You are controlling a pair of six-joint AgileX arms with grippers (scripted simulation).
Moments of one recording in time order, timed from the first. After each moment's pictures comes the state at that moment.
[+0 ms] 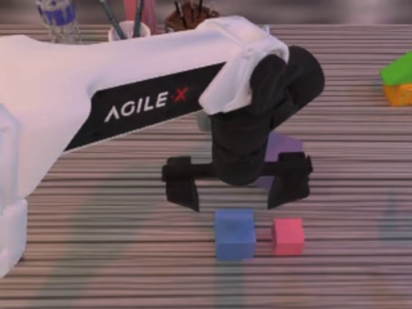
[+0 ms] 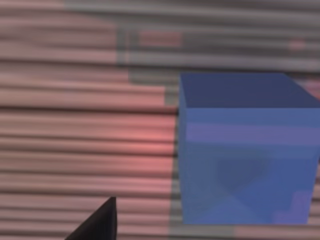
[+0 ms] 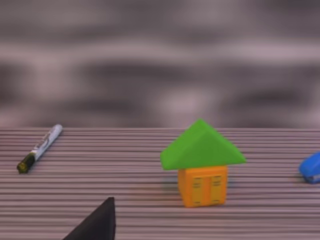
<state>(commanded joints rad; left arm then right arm) -0.87 2.08 1.72 -1.20 -0.01 -0.88 0.00 0.00 0.00 0.00 0.00 0.00</state>
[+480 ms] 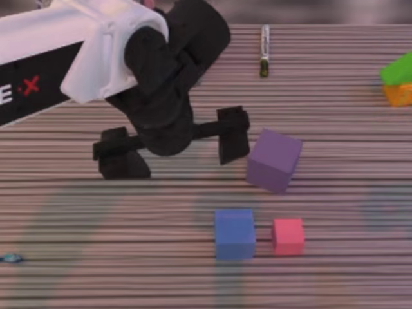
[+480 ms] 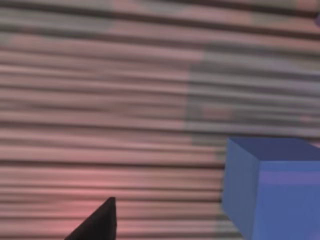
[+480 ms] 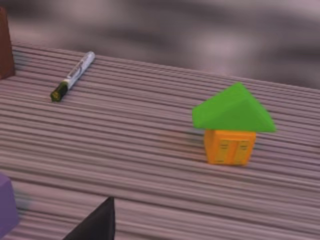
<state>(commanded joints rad) -0.70 1.74 1.42 -1.00 -0.02 -0.78 0.10 0.37 0.36 -0.24 0.00 -0.11</state>
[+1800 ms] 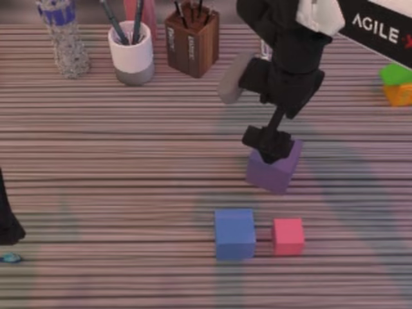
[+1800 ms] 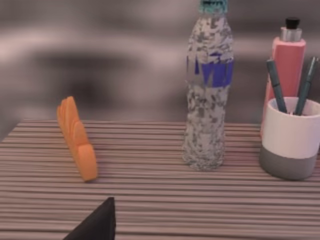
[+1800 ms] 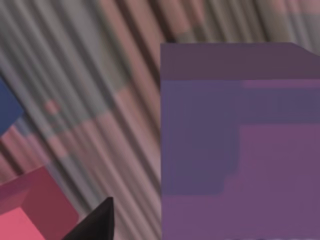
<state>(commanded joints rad) 0.01 0.02 0.01 -0.01 0.00 -0.01 0.53 2.28 2.04 -1.32 0.00 -0.59</state>
